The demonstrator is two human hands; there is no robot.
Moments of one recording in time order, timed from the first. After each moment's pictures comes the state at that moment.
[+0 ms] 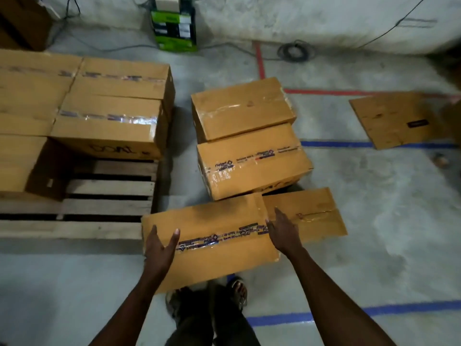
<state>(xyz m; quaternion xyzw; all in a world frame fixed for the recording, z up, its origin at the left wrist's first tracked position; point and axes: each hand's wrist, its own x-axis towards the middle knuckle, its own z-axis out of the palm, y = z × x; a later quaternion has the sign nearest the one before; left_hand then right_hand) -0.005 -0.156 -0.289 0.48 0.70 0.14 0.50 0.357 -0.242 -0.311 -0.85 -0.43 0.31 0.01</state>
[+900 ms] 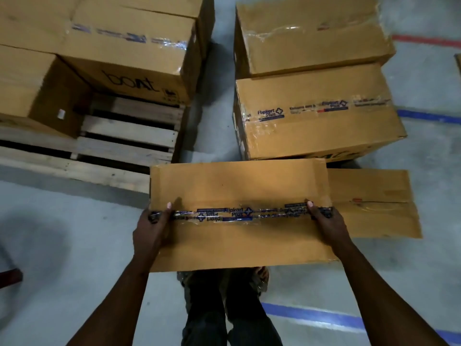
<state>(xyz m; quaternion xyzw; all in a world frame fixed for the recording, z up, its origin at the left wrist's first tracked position) -0.075 -0.170 -0.459 0.40 0.79 0.14 0.43 0.382 -0.256 -0.497 -0.85 -0.20 0.44 0.23</state>
